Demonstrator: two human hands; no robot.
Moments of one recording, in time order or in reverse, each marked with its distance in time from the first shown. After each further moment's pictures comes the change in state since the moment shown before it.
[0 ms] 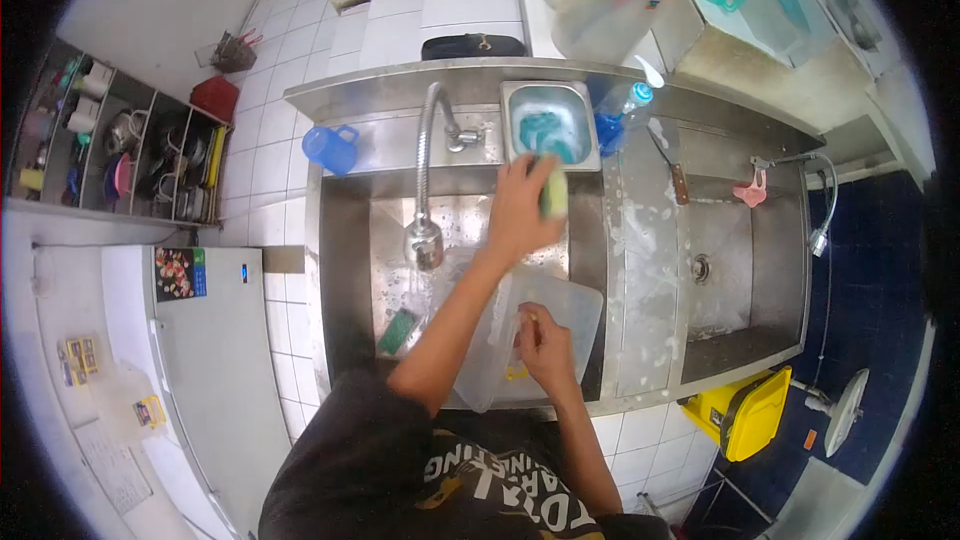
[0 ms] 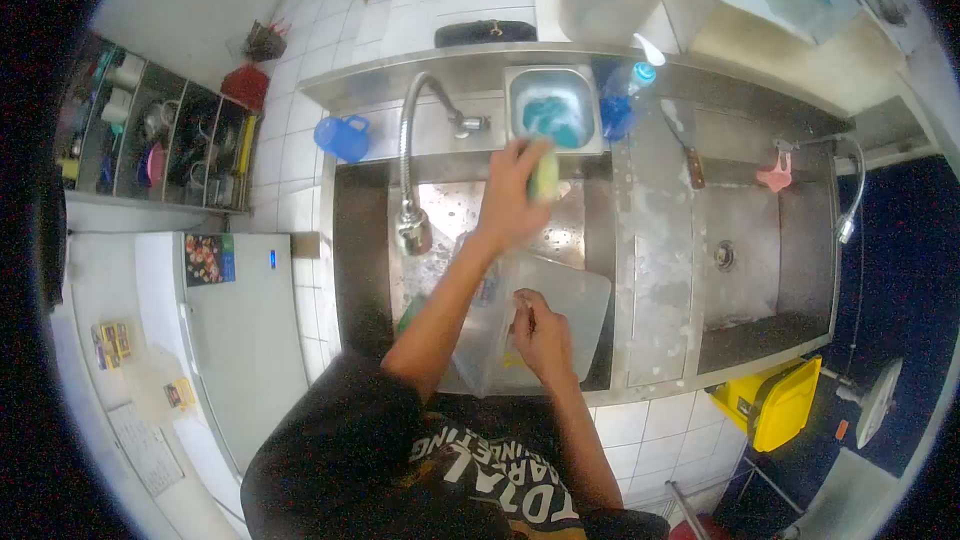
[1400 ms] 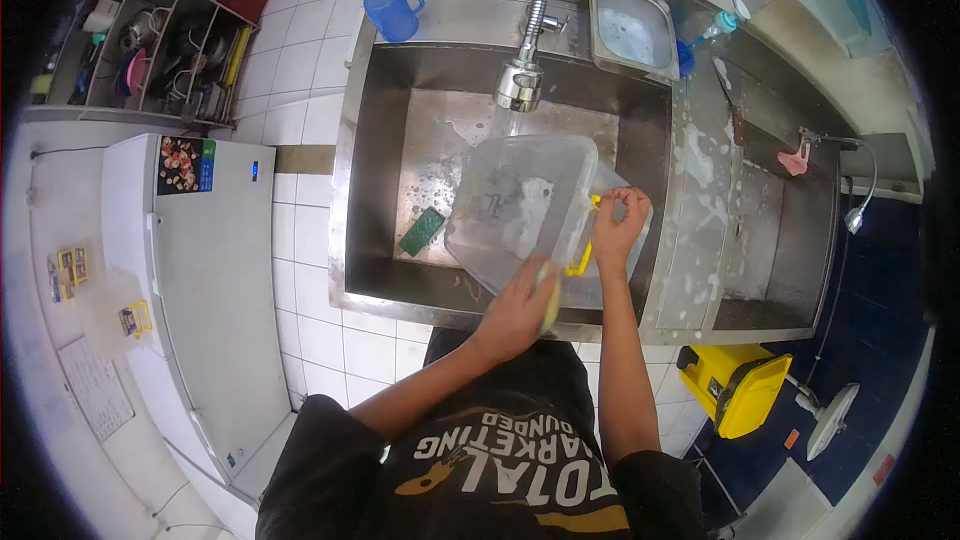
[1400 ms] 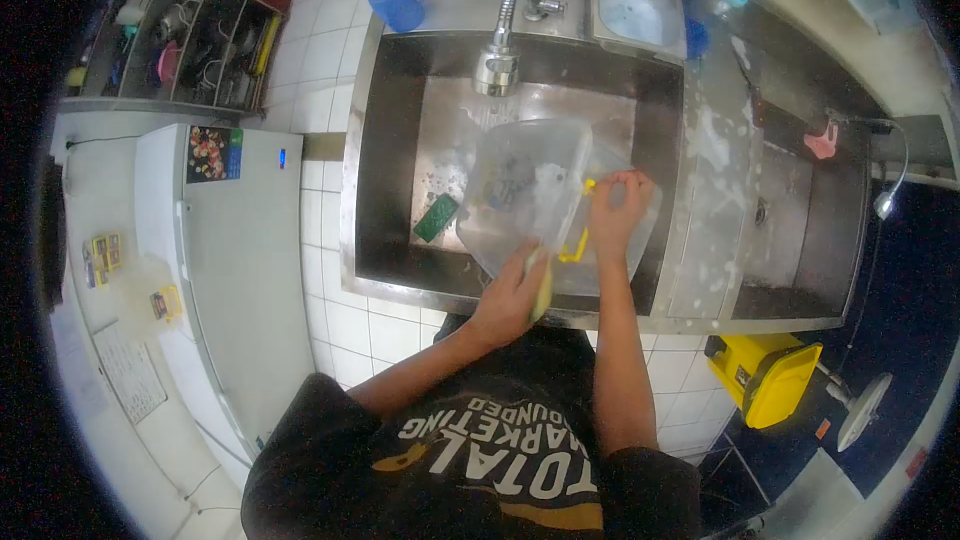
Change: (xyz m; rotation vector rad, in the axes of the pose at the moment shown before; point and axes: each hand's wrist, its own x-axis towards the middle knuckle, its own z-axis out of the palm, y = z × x) left_hand -0.322 0.017 -0.059 0.135 -0.311 -0.108; right_hand 0.039 0.091 0.043 -0.117 0.612 -0.448
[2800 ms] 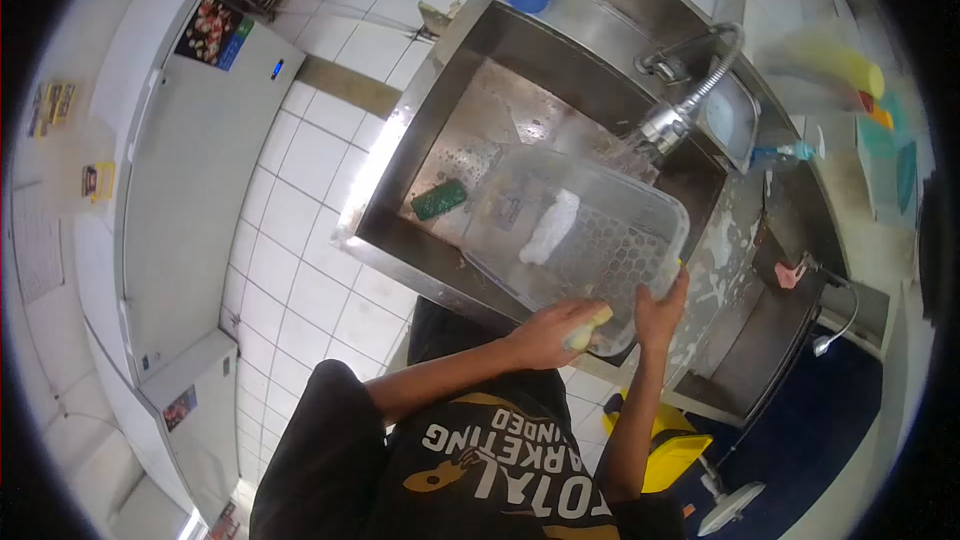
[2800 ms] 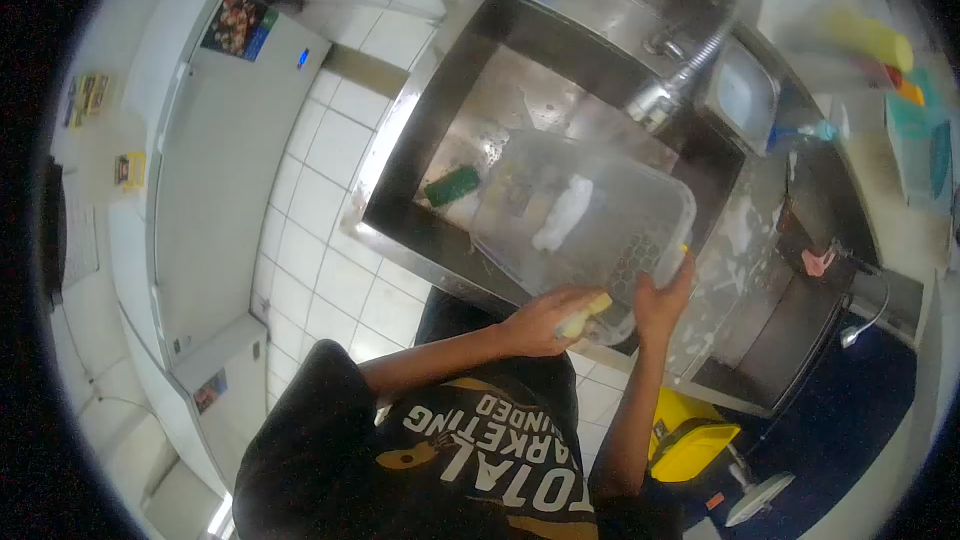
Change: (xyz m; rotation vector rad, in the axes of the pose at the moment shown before) left_hand -0.008 0.005 0.020 -0.570 0.176 -0.001; right_hand 0.001 -0.054 -0.068 -0.239 -0.540 0.269
